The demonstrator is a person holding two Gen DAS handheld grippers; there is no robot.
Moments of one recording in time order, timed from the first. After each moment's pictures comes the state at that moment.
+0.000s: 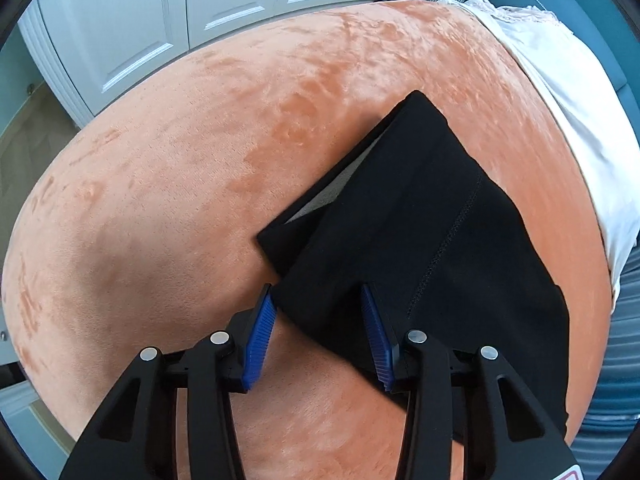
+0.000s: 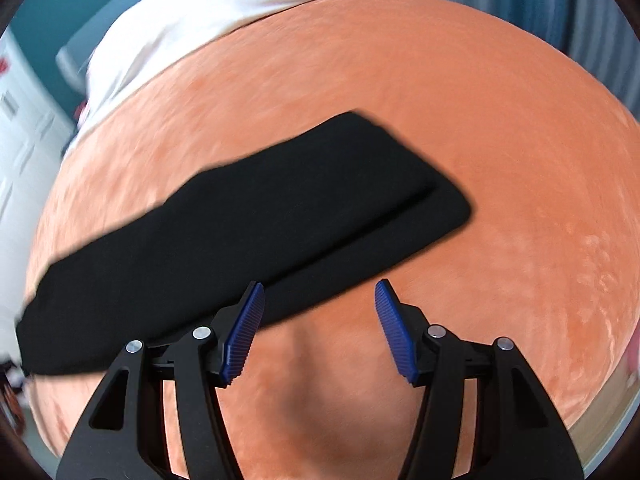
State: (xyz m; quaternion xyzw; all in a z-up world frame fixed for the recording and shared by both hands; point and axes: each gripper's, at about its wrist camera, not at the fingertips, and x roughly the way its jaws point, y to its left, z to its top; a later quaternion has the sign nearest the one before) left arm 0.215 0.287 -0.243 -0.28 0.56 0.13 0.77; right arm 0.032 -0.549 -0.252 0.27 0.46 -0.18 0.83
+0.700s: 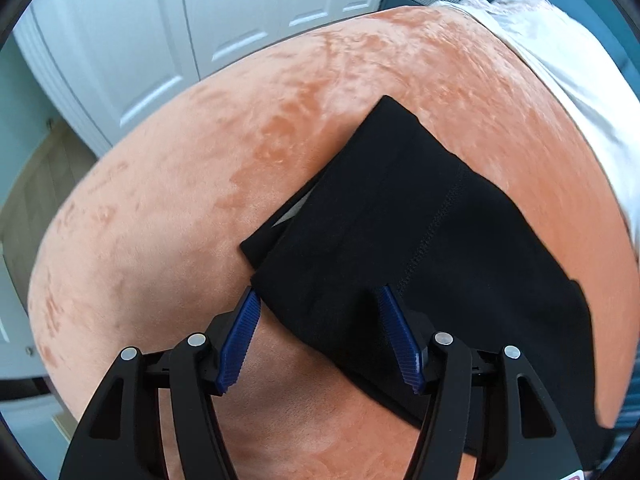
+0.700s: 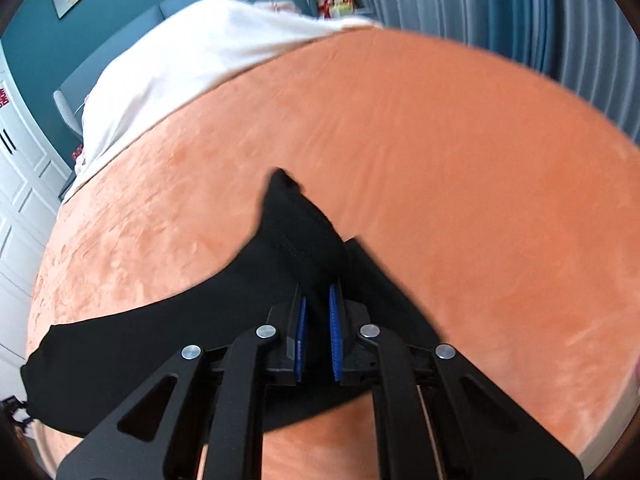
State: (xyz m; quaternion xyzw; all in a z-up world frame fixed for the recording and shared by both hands) left arm 0.225 0.255 -0.230 -0.21 0.55 0.17 0.79; right arm 0.059 -0.601 -0.228 0.24 0.40 -0.21 0.86
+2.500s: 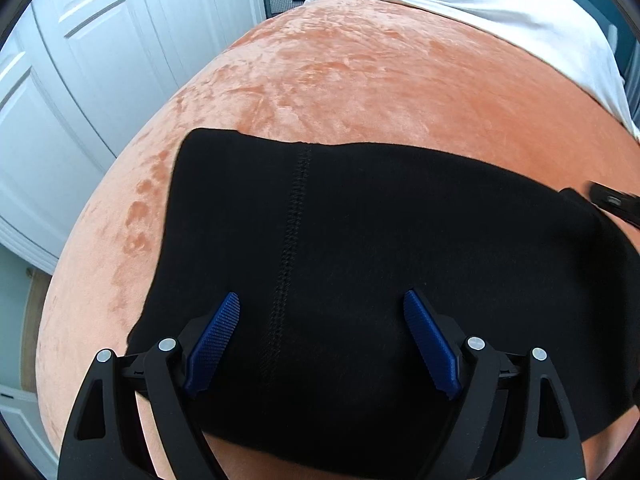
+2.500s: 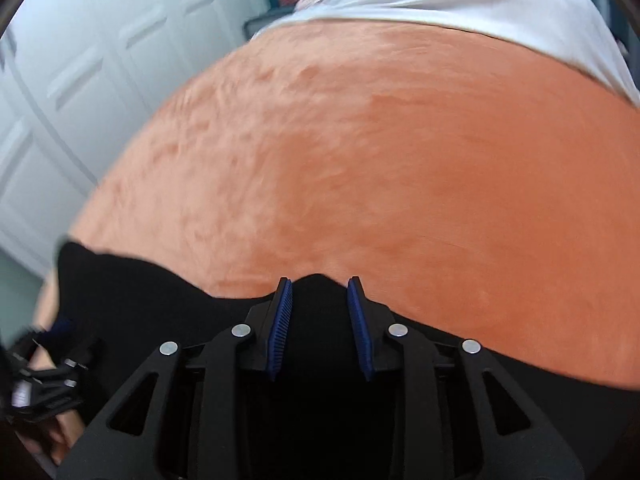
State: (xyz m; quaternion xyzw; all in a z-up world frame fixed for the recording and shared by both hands) left arm 0.267 0.178 -0.260 -0.02 0.52 0.06 0.85; right arm 0.323 -0.111 -0.239 0.10 0.46 0.13 0.87
